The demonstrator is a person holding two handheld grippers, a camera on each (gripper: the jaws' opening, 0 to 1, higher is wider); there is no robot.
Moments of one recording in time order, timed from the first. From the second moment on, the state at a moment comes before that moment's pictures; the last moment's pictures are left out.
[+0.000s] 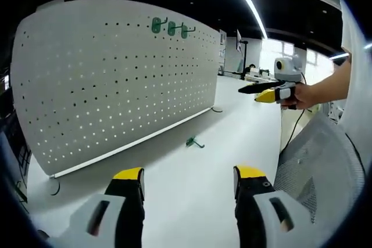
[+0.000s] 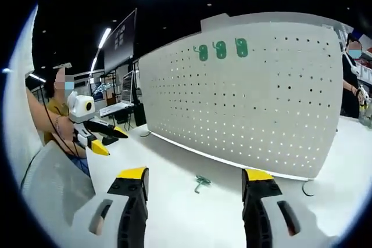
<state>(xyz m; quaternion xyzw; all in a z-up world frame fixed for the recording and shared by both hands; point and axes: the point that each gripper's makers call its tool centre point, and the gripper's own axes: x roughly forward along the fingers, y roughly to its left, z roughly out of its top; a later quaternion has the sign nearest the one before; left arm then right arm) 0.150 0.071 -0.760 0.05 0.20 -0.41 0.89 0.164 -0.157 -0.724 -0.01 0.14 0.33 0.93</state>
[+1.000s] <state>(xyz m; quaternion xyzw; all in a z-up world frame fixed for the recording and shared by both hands) 0.150 0.072 -0.770 0.05 0.21 -0.42 0.88 0.138 -0.158 -0.760 -0.01 0.19 0.34 0.92</state>
